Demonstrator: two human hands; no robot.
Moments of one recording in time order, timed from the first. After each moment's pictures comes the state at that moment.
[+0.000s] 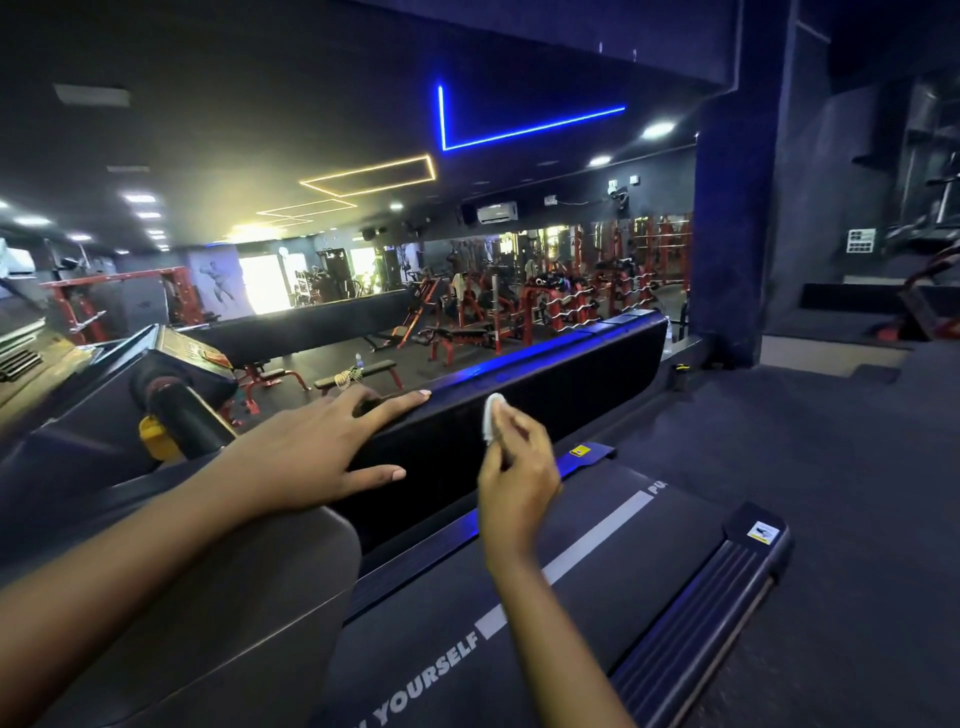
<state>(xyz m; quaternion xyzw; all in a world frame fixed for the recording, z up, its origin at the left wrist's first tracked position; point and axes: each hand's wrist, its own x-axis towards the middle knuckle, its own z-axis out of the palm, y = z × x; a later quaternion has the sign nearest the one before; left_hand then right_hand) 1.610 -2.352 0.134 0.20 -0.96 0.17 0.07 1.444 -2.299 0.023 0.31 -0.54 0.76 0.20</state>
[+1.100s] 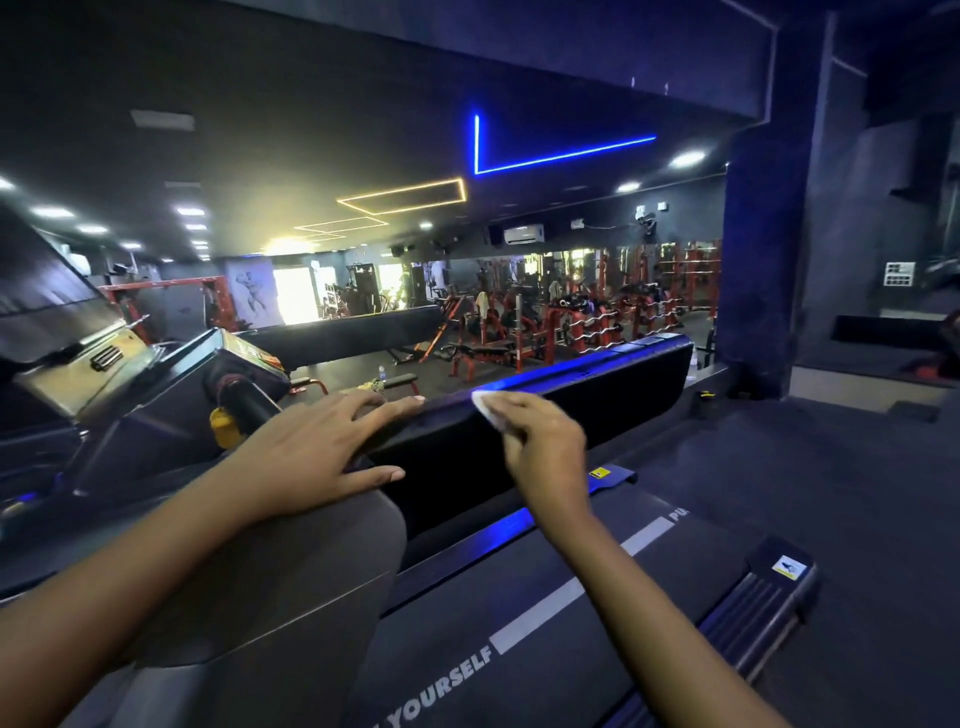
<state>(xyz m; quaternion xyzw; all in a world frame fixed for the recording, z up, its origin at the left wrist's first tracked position) 1.657 -2.337 0.141 0.20 -0.93 0.25 0.16 1.438 -2.267 0.072 0.55 -0.54 0.61 0.19</state>
